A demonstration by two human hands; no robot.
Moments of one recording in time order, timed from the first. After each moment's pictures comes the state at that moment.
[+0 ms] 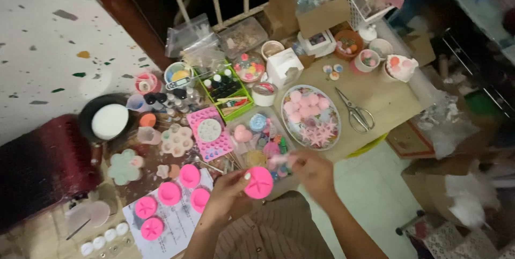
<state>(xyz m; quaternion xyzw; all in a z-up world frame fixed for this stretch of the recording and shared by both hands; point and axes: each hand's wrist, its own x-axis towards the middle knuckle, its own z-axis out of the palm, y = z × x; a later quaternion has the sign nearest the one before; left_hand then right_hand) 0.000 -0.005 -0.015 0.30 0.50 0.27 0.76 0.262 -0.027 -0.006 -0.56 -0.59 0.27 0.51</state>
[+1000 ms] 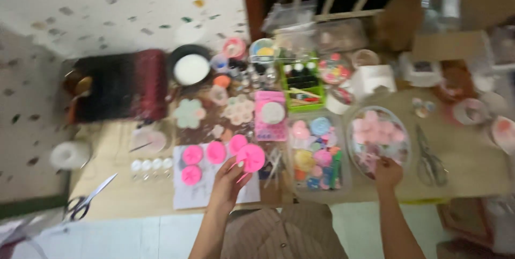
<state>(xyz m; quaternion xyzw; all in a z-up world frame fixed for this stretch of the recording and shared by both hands) -0.095 -0.050 -0.059 0.01 0.53 0.55 0.64 0.436 0.068 -0.292 -0.82 -0.48 0.14 0.27</state>
